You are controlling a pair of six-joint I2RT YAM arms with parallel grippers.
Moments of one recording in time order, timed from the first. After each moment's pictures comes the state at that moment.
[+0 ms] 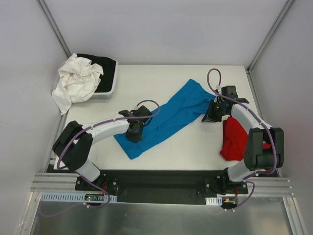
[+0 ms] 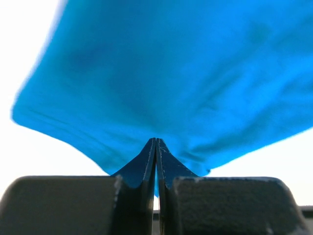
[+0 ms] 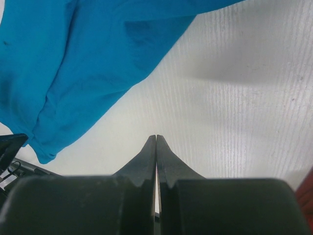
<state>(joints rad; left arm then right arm) -0.73 1.57 0.96 -0.76 -0.17 -0.51 0.07 1.54 1.04 -0.64 -0.38 0.33</state>
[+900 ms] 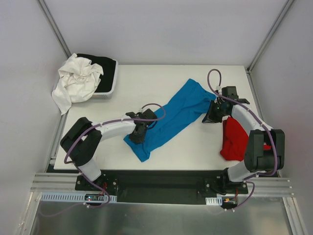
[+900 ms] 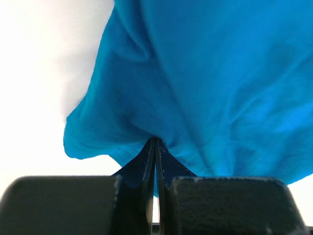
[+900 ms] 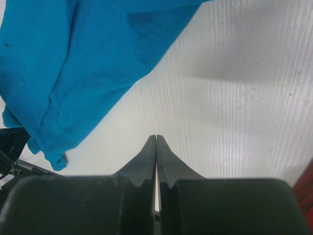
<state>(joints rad) -0.75 1.65 0.95 -0.71 -0.19 -0.50 0.07 1.53 1.03 -0.65 -0.37 0.32</state>
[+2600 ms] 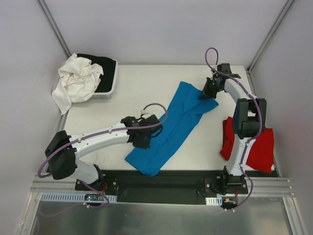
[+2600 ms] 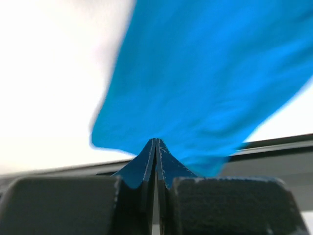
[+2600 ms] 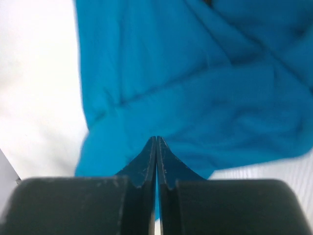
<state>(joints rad) -1.01 1.41 1.00 -0.95 -0.22 -0.79 0.06 2.02 1.60 -0.68 -0.40 0.37</state>
